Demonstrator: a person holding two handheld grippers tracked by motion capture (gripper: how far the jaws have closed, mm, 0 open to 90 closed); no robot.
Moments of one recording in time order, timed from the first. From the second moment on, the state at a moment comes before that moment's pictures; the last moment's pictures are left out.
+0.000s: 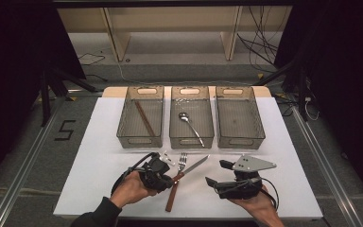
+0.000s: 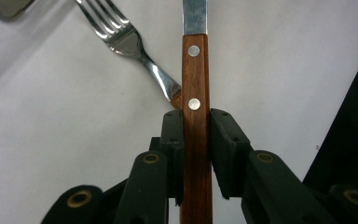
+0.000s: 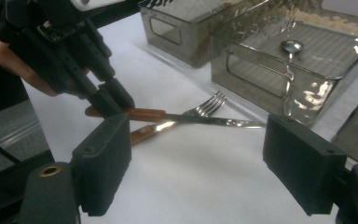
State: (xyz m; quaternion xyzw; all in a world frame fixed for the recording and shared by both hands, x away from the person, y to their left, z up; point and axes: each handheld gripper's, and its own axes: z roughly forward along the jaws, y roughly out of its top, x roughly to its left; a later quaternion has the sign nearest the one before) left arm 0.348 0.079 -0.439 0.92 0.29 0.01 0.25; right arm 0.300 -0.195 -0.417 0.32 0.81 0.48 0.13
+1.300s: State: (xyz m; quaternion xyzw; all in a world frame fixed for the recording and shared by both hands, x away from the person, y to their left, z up) left arm 0.342 0.050 -0.422 0.94 0.24 -0.01 0.24; right arm 0.274 -0.128 -0.450 0.09 0.89 0.29 0.33
